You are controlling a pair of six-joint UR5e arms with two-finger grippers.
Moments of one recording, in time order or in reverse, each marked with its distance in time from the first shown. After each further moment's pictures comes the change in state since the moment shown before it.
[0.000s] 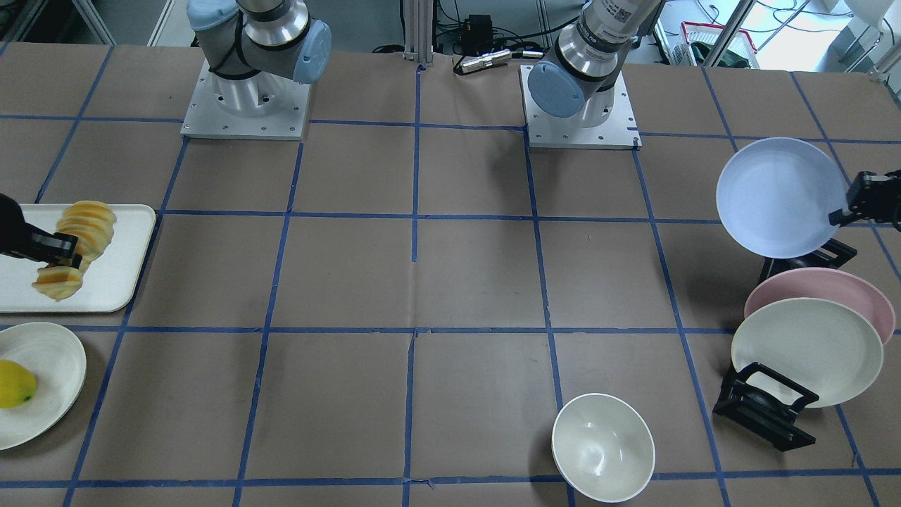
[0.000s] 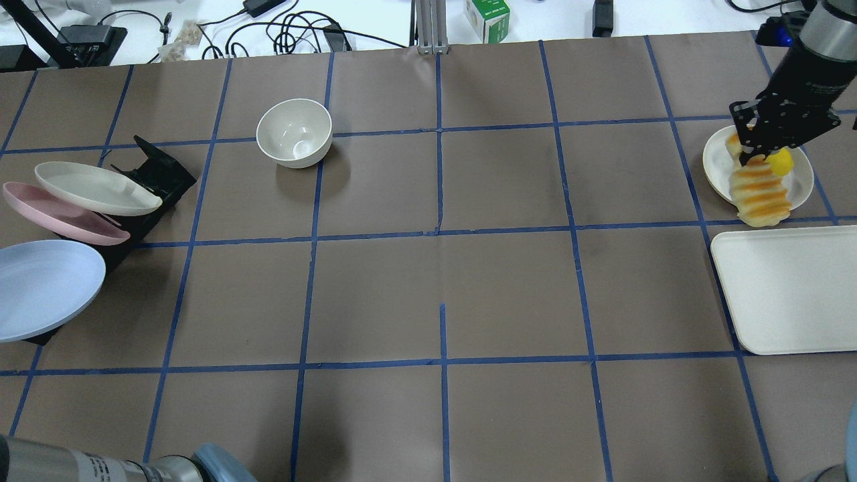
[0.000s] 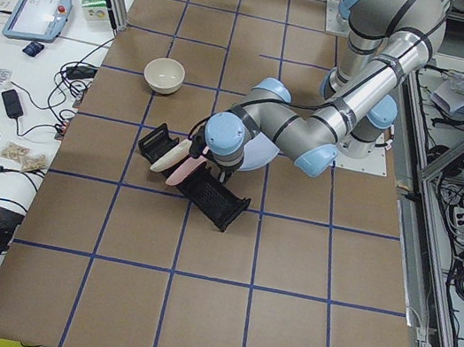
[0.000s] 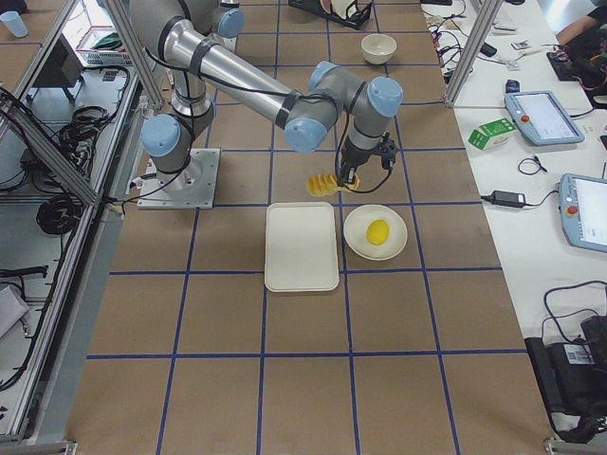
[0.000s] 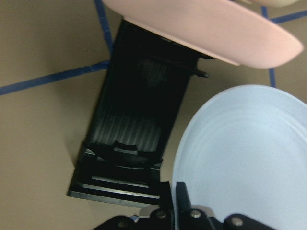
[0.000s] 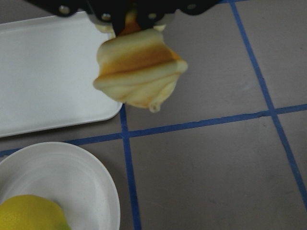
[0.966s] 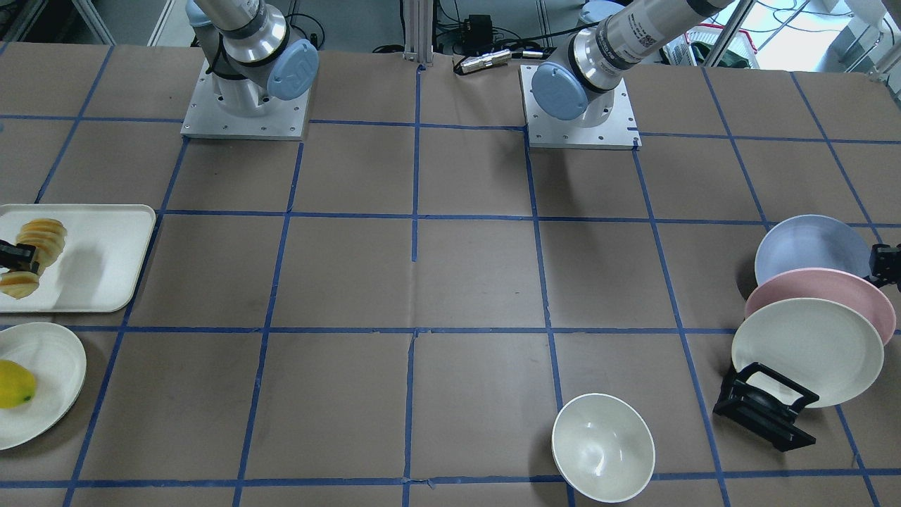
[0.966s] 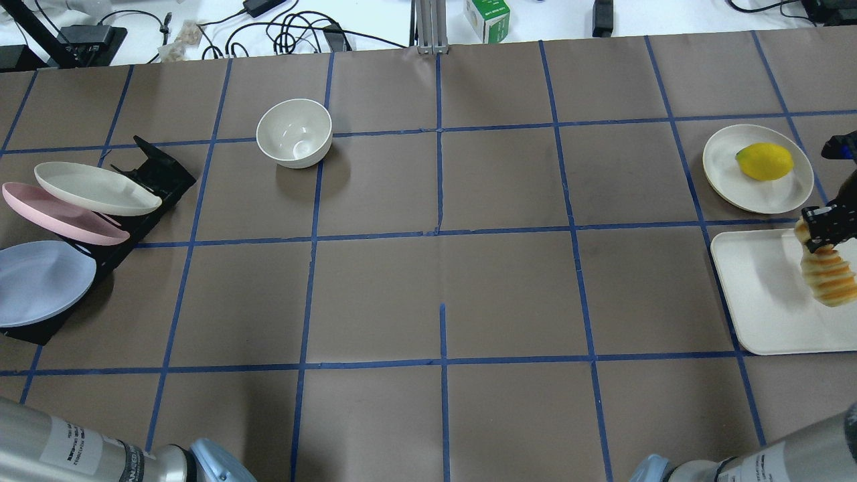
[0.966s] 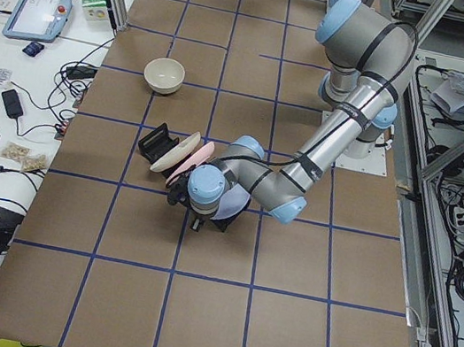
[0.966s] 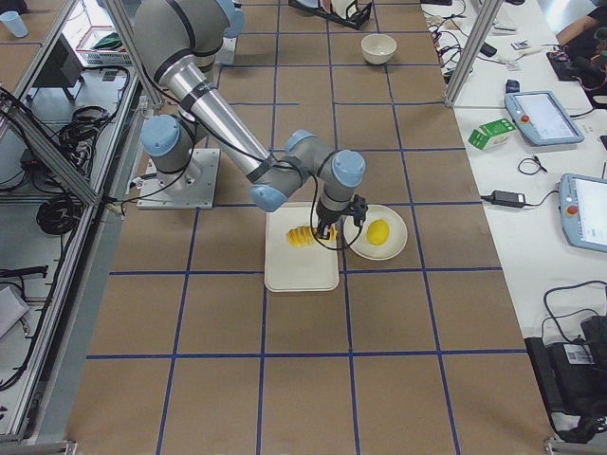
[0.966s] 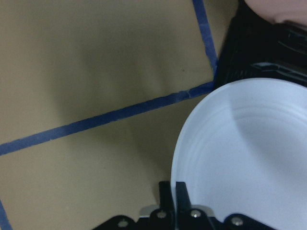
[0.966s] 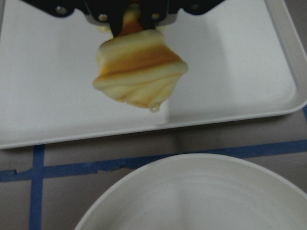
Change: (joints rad) left arm 0.055 -0.279 0.061 0.458 0.041 0.074; right arm -0.339 0.080 0.306 -0.464 -0.090 -0.409
